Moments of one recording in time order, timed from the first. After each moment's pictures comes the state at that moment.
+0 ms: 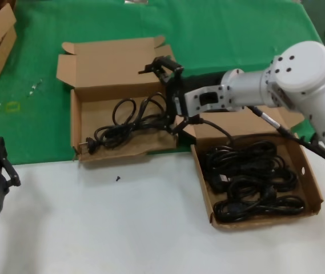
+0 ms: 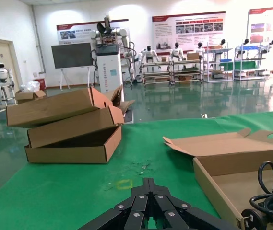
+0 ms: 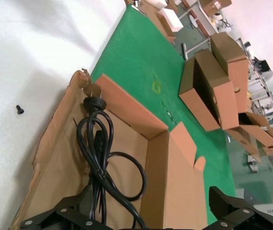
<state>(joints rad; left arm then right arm) 0.00 -0.30 1.60 -1.60 -1.80 0.00 0.00 1.08 0.24 -2.07 0.71 1.43 -0.85 -0.76</state>
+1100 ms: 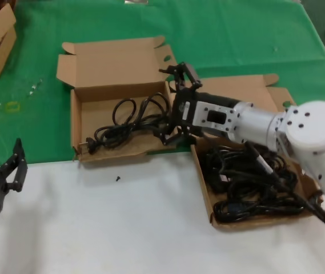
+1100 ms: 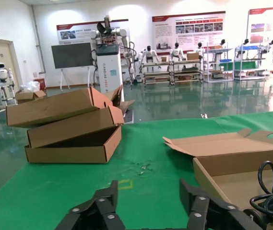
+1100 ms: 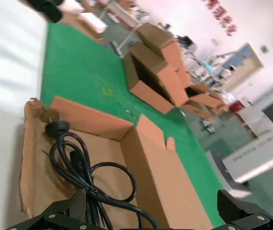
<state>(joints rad) 0.00 -0.30 1.60 -1.60 -1.80 0.00 0.00 0.77 0.29 -1.95 1.00 1.52 -0.63 -0.51</state>
